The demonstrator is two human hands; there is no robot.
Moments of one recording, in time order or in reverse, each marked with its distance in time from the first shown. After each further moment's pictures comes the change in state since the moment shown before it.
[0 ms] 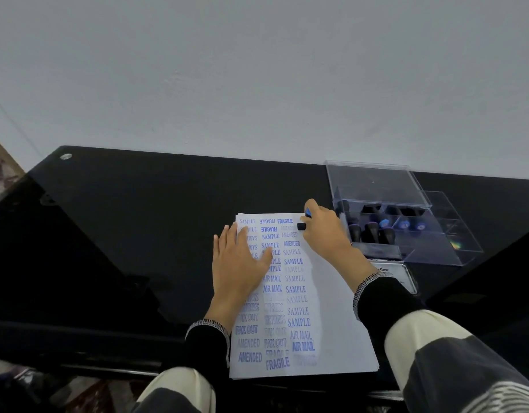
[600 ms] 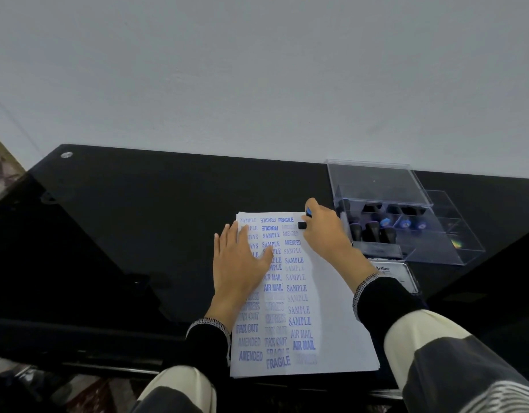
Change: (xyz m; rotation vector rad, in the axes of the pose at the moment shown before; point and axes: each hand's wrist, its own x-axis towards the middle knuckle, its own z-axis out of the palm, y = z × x) left_hand 0.000 -0.001 0.001 0.003 -0.002 0.002; right_hand -0.002 -0.002 0.001 0.020 -0.006 0.028
